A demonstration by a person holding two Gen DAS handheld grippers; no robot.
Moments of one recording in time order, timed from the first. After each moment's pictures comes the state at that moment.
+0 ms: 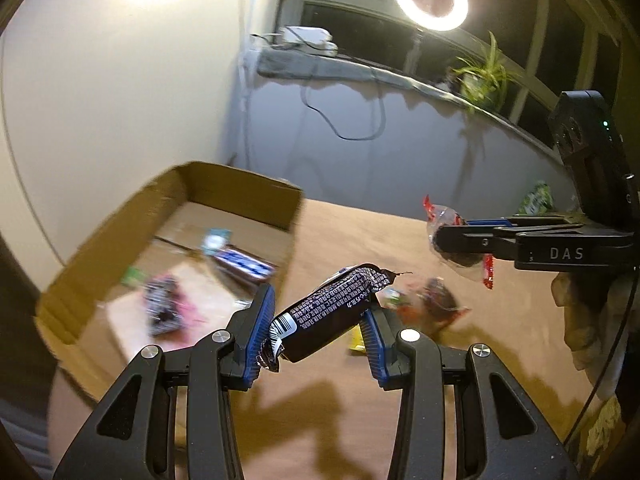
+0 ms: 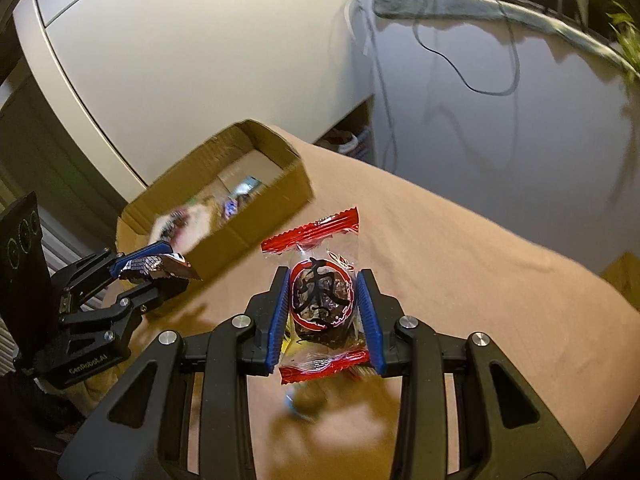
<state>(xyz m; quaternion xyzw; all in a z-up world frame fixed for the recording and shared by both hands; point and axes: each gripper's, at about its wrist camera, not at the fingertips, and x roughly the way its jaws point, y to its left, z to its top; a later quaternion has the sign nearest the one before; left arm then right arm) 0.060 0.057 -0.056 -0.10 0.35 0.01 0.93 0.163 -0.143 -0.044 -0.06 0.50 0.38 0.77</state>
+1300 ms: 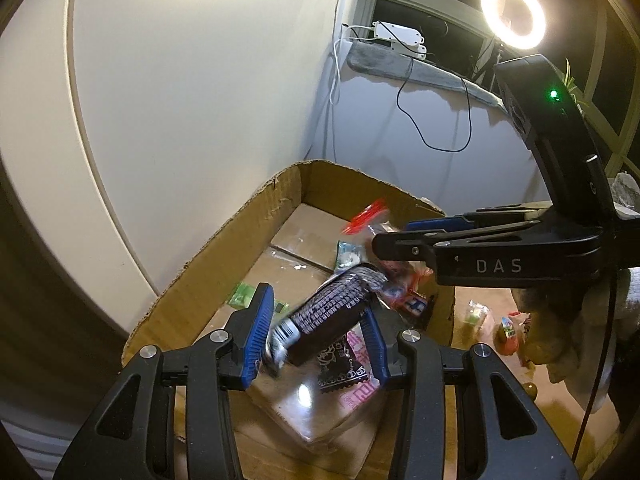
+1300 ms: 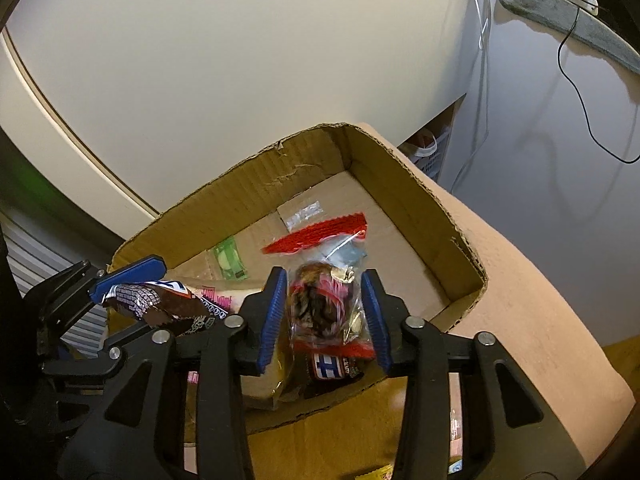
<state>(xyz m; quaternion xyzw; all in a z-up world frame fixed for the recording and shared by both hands) 0.079 0.153 -0.073 -0.13 0.37 0.09 0.92 0.192 0.046 -0.086 -0.13 0.53 0.44 0.72</state>
